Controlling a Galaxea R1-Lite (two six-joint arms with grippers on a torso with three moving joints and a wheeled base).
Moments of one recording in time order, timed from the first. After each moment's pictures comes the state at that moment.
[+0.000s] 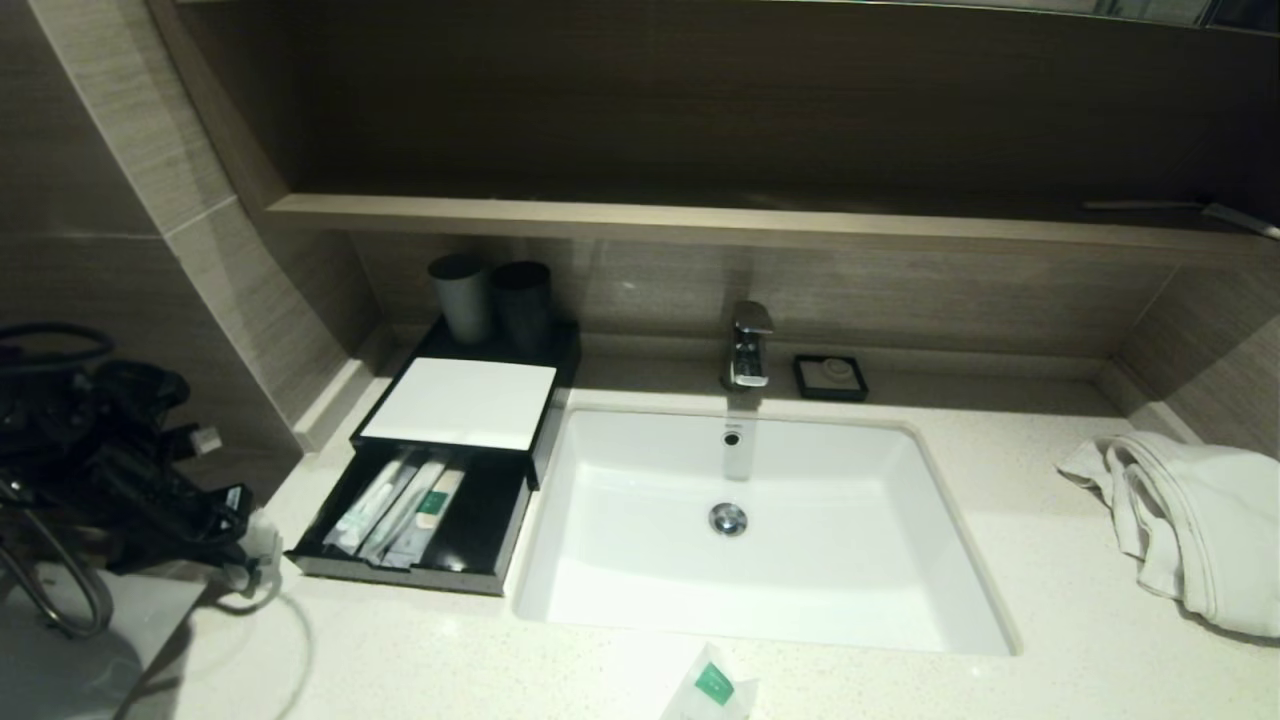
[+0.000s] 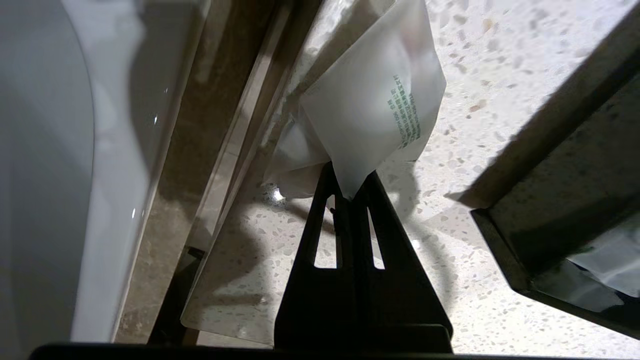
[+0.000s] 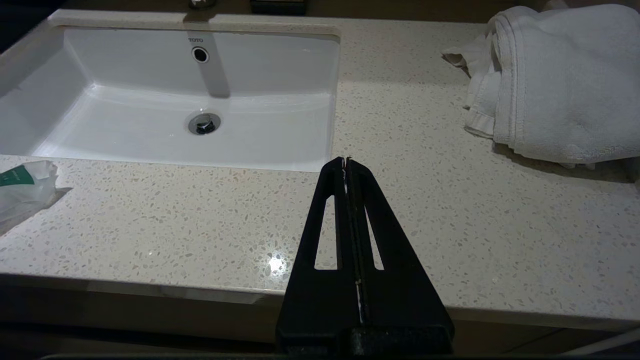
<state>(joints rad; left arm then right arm) 0.33 2.02 -1.26 0.49 -0.15 -0.03 0.00 0.00 0.00 0.00 0.00 0.00</state>
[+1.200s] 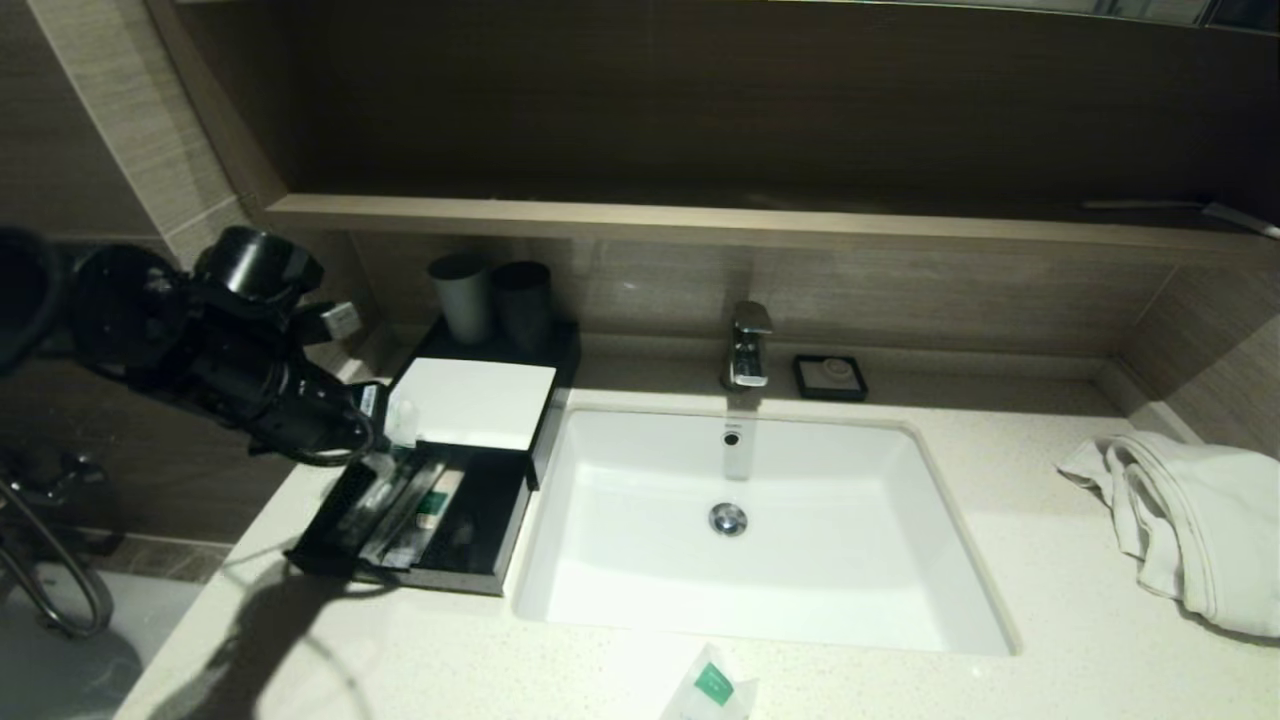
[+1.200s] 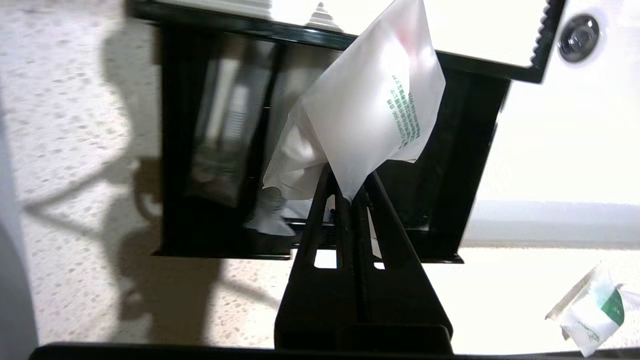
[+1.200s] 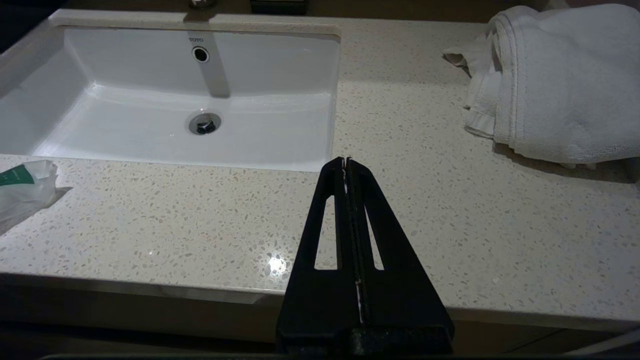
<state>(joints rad) -0.09 1.82 -1.38 0.49 -0.16 -0.13 0.00 0.00 0.00 0.00 0.00 0.00</state>
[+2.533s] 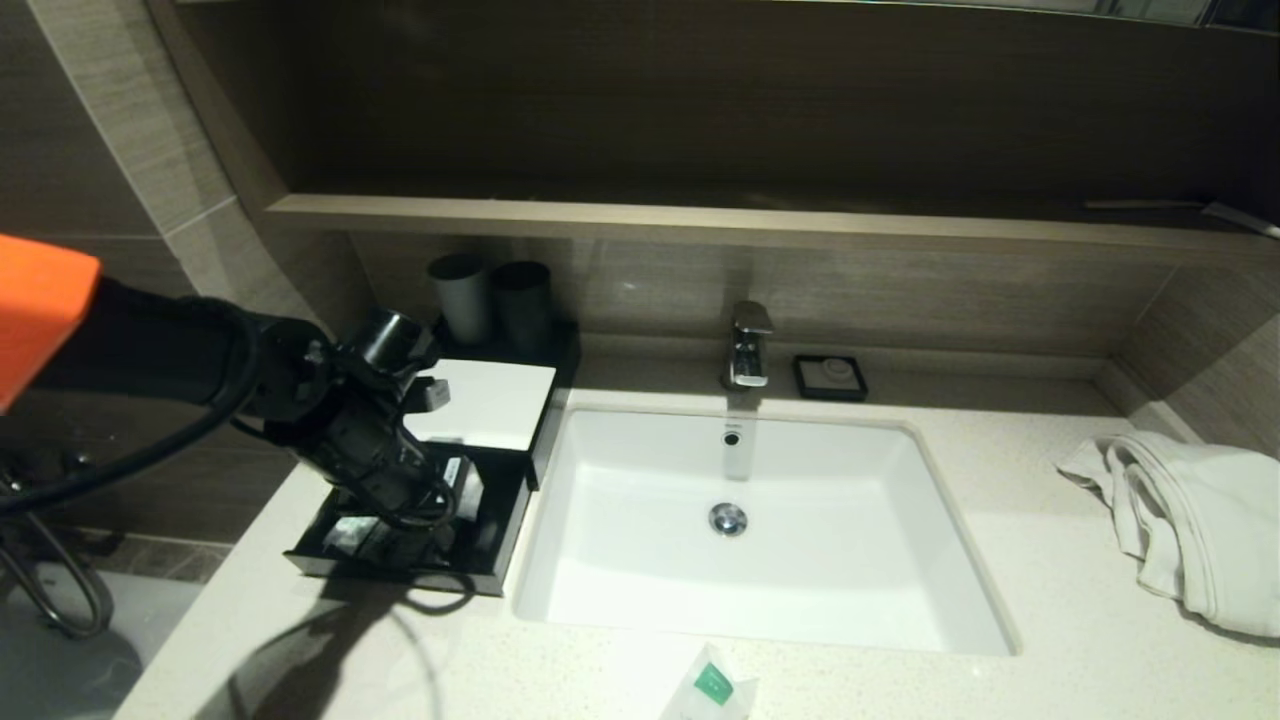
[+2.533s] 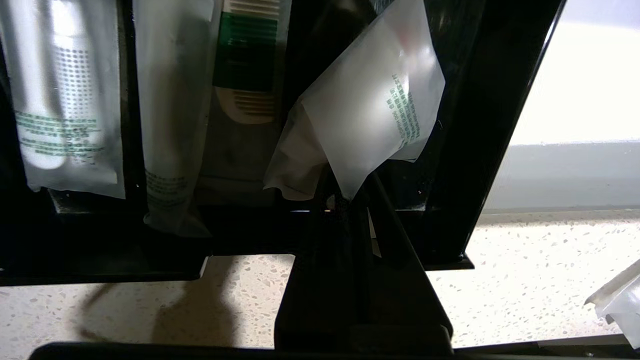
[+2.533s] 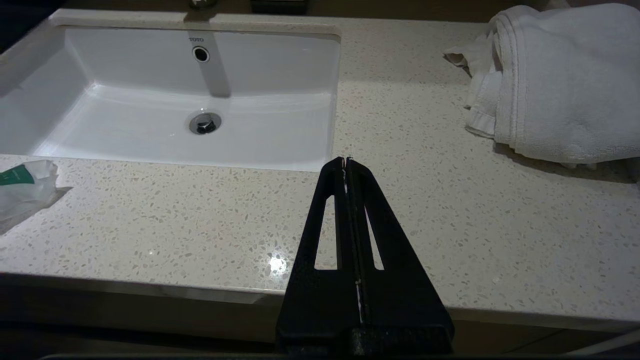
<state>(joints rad) -0.25 1.96 -1.33 0.50 -0.09 -0.18 0.00 0.00 0.00 0.00 0.00 0.00</state>
